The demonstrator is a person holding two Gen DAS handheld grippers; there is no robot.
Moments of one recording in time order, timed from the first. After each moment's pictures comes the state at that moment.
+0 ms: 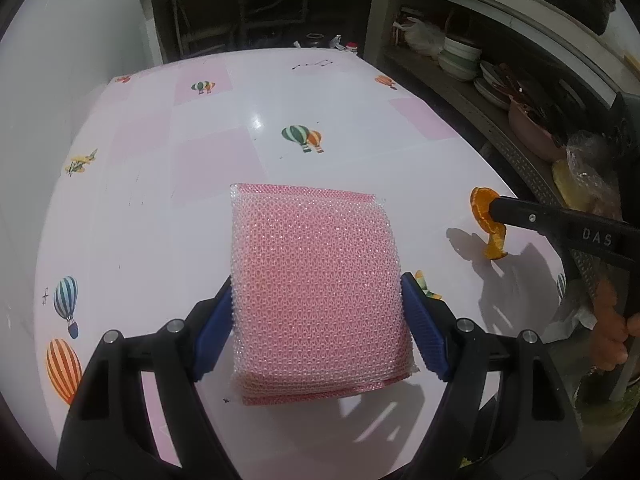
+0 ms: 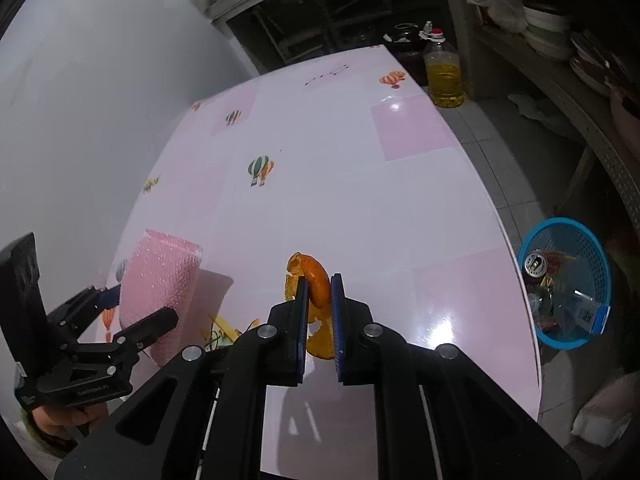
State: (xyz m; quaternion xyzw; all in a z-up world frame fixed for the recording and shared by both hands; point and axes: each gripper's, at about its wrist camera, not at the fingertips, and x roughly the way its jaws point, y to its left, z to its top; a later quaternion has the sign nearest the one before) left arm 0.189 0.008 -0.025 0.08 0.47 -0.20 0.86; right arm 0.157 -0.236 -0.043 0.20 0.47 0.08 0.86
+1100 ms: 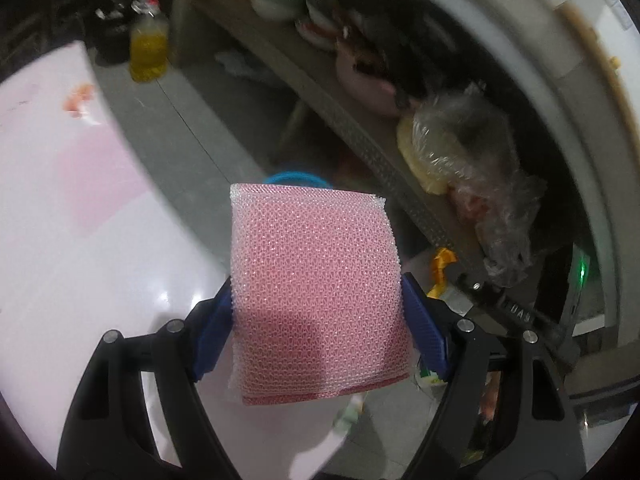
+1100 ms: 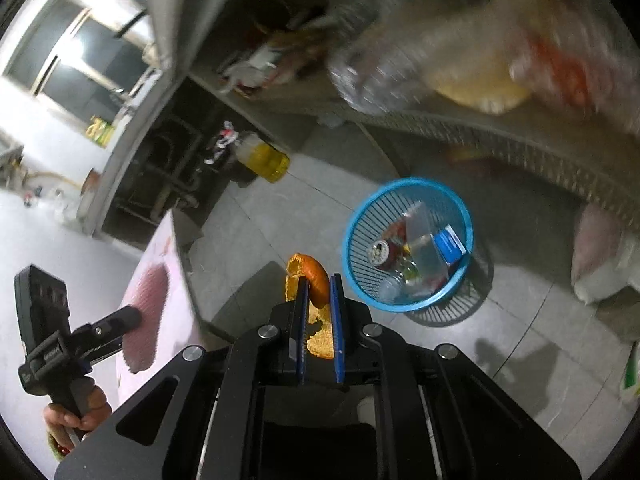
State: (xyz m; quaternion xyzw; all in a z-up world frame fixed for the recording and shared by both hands) left arm 0.239 -0.281 -0.034 0.06 0.56 -0.45 0.69; right arm 0.003 -0.493 -0.099 0.46 0.33 -0.19 0.80
